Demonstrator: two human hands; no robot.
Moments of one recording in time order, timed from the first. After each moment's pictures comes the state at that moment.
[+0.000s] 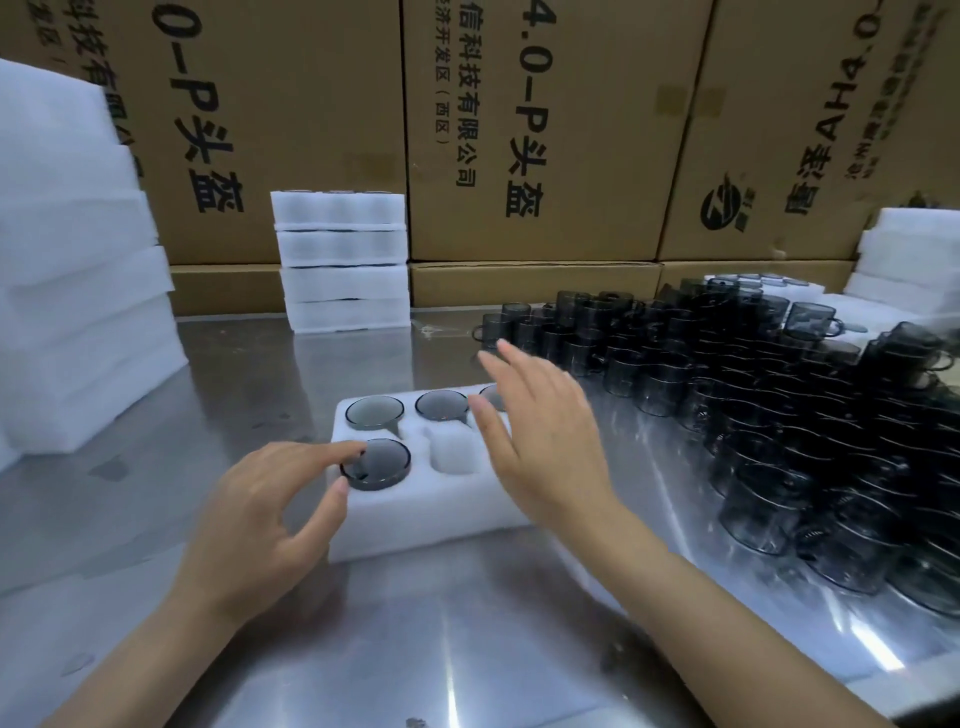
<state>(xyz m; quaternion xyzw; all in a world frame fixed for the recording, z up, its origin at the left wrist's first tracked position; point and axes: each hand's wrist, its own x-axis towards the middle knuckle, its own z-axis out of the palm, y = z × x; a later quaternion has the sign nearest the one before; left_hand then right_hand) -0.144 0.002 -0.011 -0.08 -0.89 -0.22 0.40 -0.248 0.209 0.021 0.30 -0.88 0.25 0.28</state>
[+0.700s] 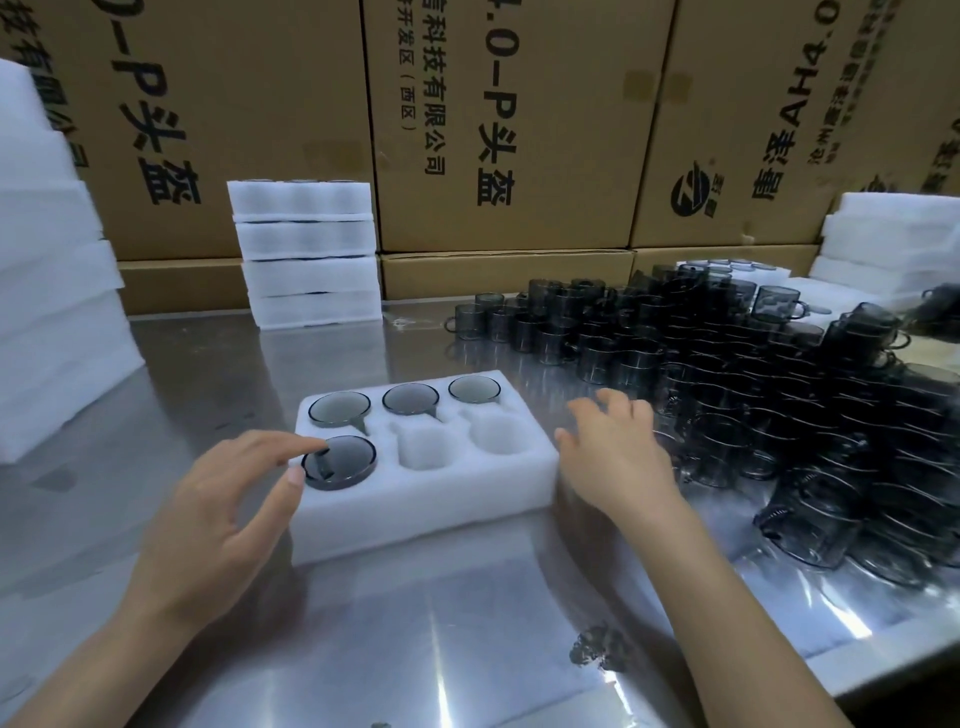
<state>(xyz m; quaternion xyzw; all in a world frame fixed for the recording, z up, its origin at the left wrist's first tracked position) -0.149 0.000 -0.013 -0.07 -0.89 -0.27 0.36 -0.267 0.271 0.012 0.07 -0.98 0.16 0.09</state>
